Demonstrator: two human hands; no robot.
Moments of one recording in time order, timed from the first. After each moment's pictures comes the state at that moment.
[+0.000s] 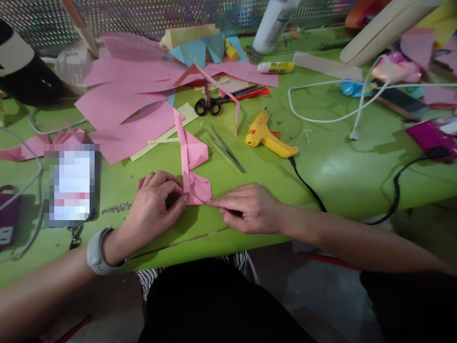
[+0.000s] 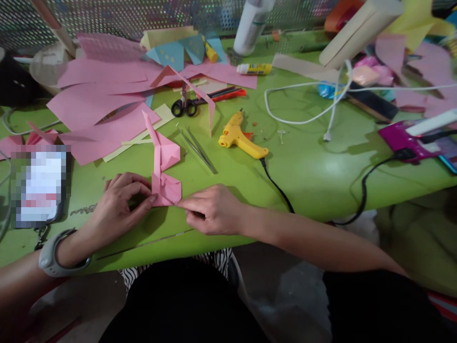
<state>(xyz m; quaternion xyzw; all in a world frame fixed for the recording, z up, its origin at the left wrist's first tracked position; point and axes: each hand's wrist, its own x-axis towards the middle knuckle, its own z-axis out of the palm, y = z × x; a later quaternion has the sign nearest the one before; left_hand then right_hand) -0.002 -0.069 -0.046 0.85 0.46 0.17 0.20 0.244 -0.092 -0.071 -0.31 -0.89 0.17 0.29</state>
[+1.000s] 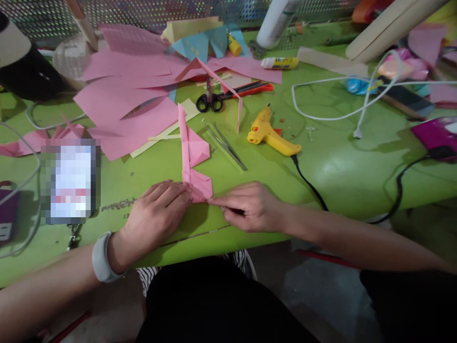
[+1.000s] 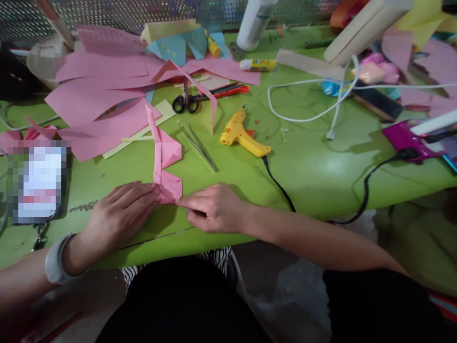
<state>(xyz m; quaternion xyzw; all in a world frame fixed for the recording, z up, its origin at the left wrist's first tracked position) -0.007 -0.081 -0.048 0.94 0.28 0.19 -0.01 0.246 -0.092 -0.073 -0.30 -0.89 0.16 0.29</state>
